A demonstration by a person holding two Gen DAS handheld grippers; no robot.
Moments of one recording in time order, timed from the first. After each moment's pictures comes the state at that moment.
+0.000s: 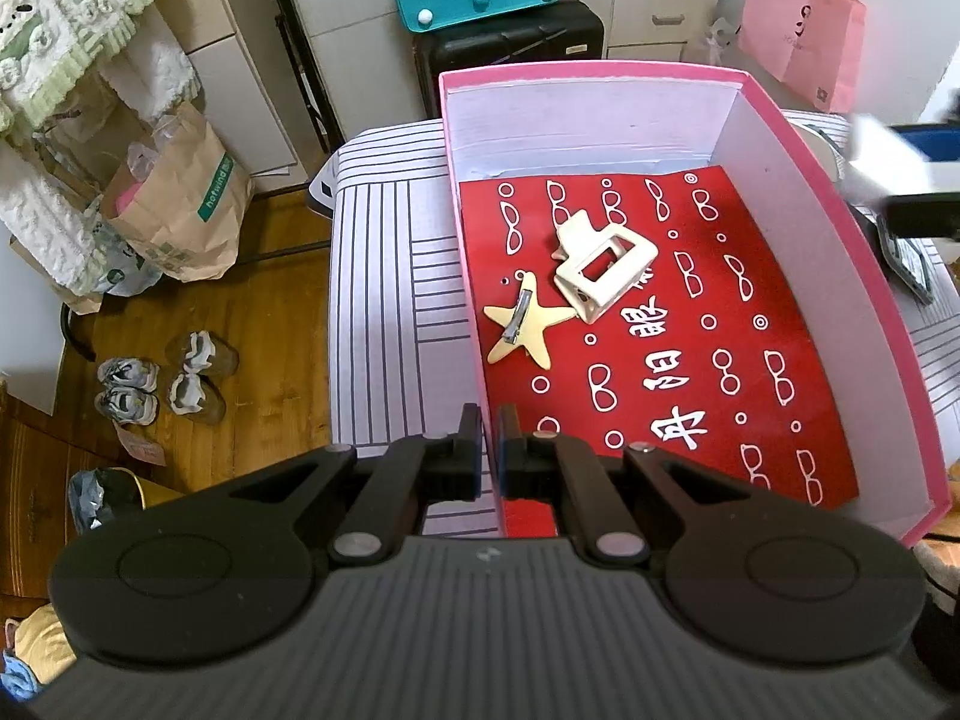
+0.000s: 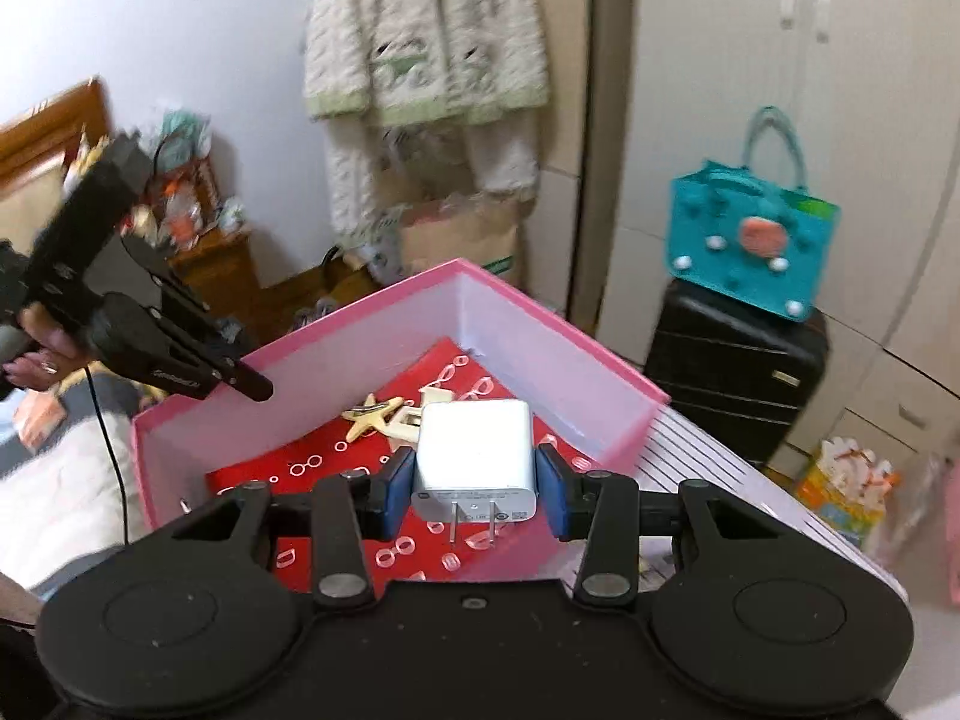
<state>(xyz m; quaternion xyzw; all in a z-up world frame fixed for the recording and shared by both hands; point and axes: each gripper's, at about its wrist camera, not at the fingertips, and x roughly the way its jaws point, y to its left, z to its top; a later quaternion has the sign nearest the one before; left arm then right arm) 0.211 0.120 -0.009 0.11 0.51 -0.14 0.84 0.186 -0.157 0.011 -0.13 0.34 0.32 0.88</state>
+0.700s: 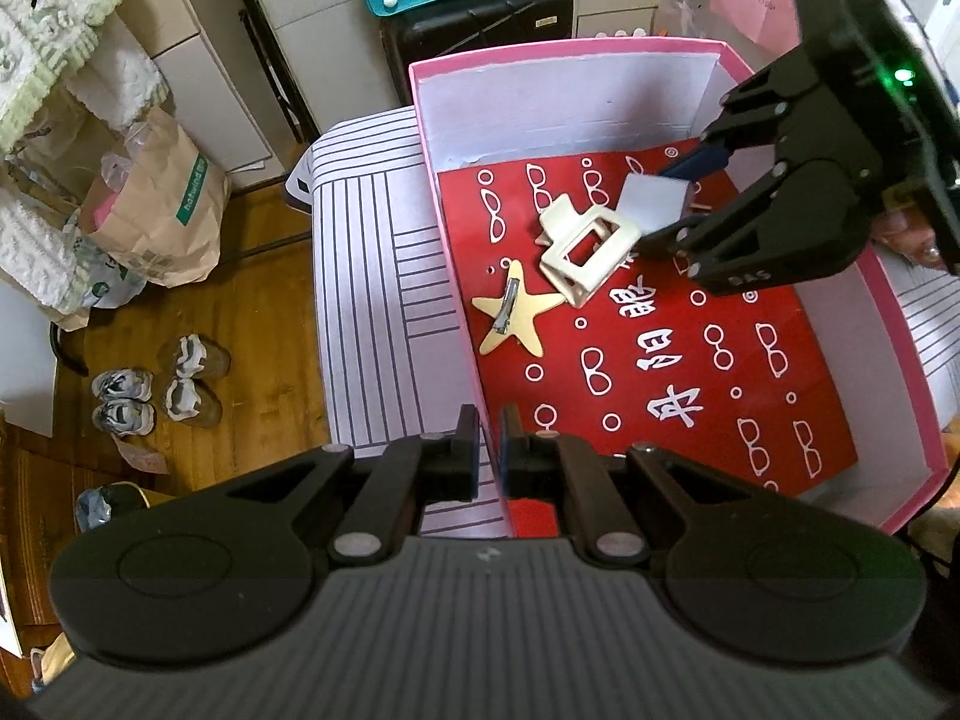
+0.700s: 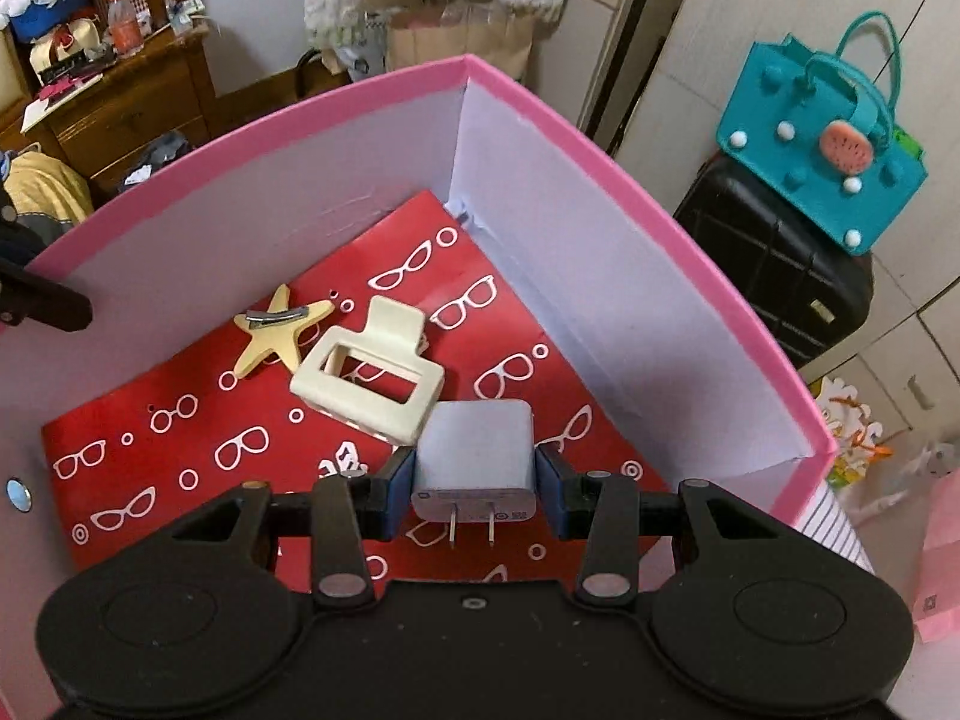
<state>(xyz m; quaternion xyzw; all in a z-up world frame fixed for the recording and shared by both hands) 0.220 0.118 -0.006 0.13 0.53 -0.17 0.82 0.277 -0.066 -0.068 -0.25 0.48 0.27 0.79</state>
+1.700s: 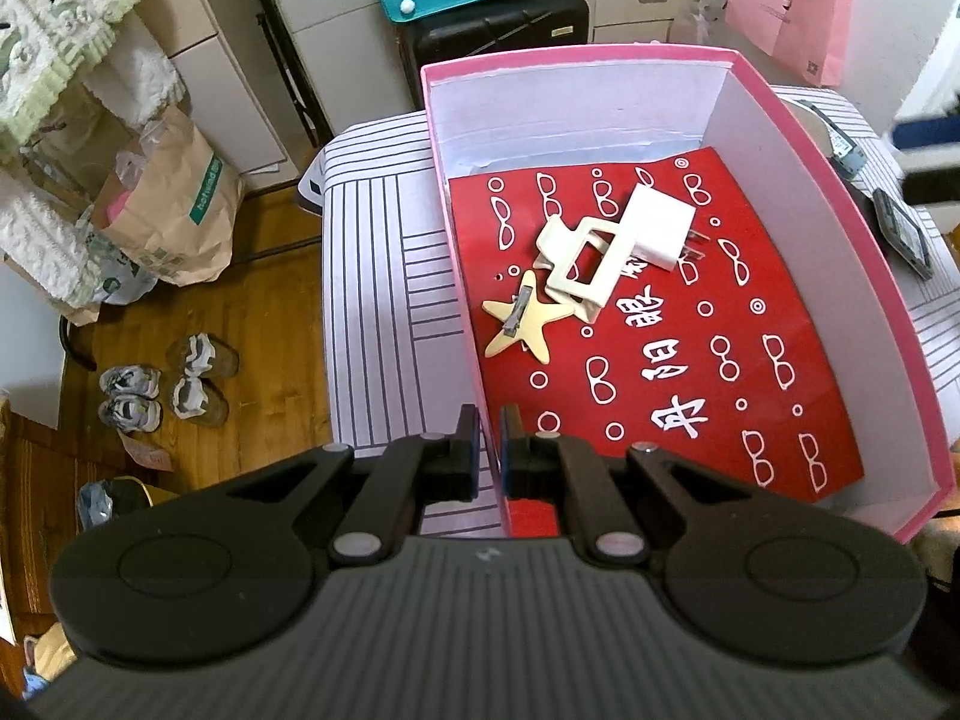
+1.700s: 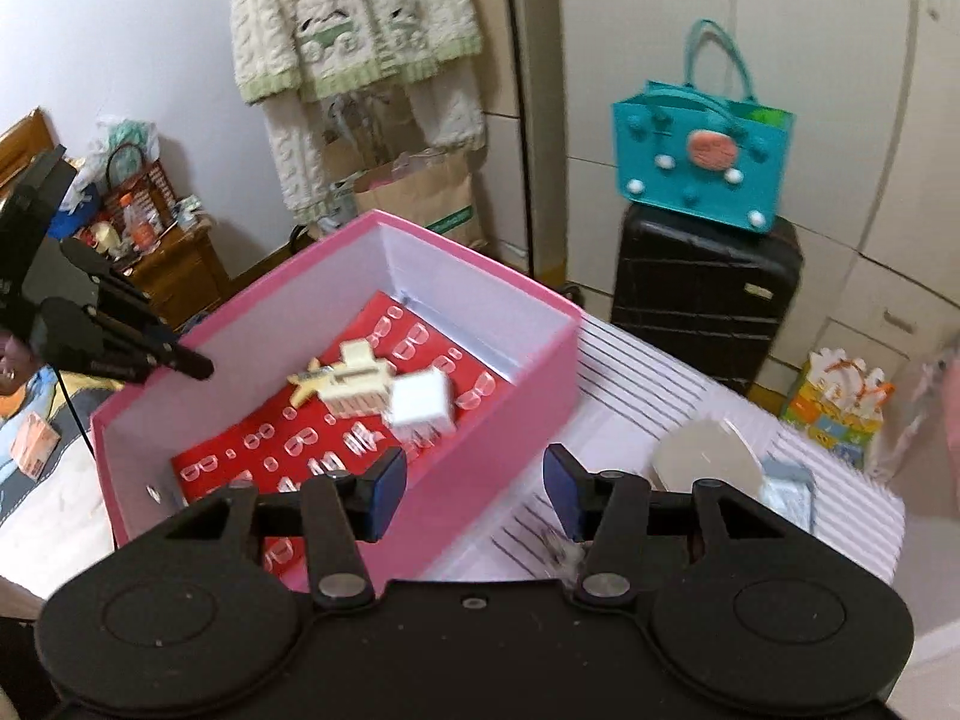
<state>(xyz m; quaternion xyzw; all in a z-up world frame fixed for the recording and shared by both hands) 0.216 0.117 -0.009 0.13 0.52 -0.15 0.83 0.196 -0.214 0.003 -0.07 0.40 0.27 0.87</state>
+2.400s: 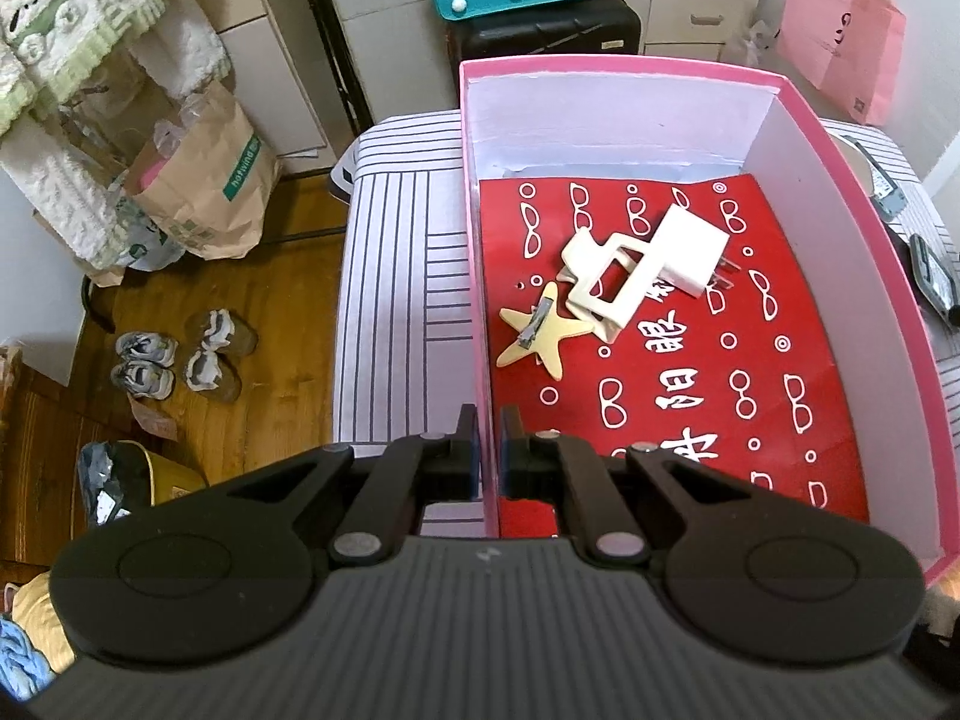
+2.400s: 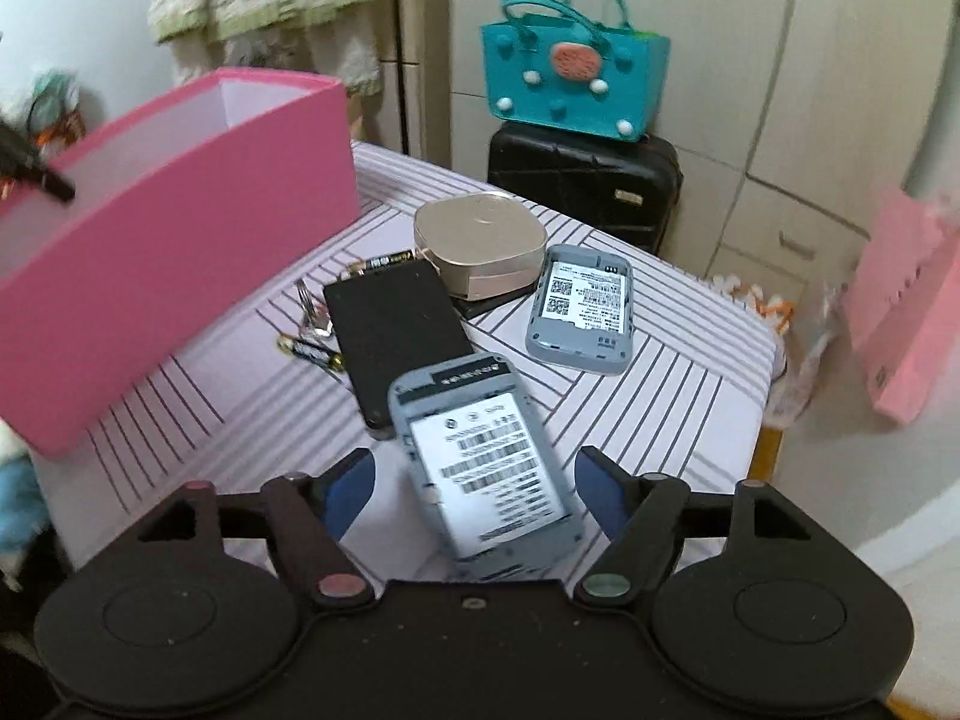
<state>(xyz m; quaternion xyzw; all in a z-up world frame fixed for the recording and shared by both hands) 0.218 0.110 -0.016 0.10 0.52 -0.10 0.85 0.168 -0.340 -0.098 -0.13 0.40 0.21 0.88</state>
